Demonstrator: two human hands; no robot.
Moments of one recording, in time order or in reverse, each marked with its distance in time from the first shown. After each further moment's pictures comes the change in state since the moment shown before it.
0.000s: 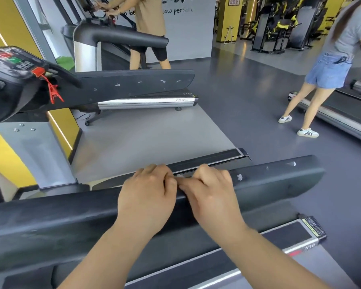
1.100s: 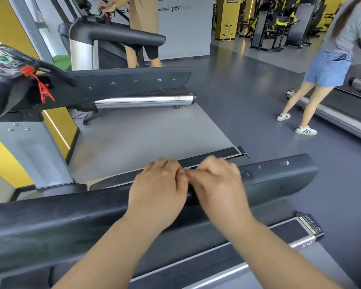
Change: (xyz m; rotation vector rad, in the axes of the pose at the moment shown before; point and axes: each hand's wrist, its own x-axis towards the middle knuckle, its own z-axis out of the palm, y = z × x) left_hand 0.010 0.032 0.007 0.049 -0.121 0.027; right_hand 0.008 0.028 -0.016 0.115 0.010 0.062
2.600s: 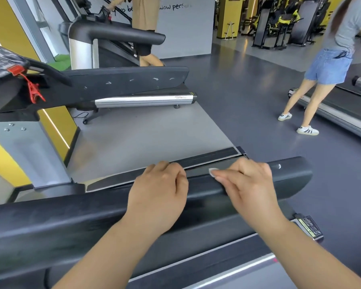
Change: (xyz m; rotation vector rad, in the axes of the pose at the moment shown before) left_hand 0.007 0.024 0.012 -0.028 -0.016 0.005; right_hand -0.015 0.075 -0.033 -0.014 -0.032 0.016
